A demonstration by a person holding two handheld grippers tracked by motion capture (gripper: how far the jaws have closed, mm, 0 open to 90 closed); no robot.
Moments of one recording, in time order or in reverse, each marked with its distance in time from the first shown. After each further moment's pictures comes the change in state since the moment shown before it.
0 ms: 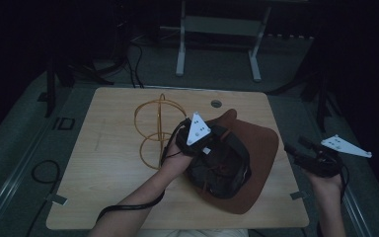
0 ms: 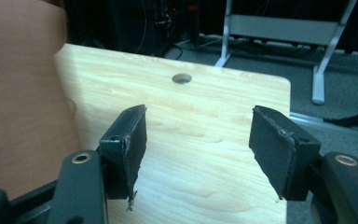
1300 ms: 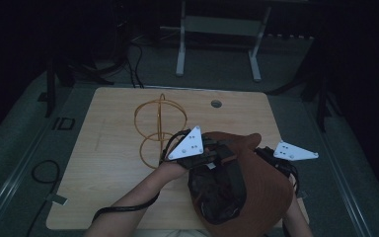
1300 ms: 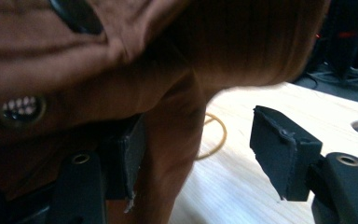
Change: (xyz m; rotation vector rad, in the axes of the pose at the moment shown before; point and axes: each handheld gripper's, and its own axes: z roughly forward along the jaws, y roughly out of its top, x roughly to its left) left arm -0.013 0.005 -0.024 -0.244 -0.419 0.102; right arm 0.104 -0.001 0.044 -0.101 0.548 -0.093
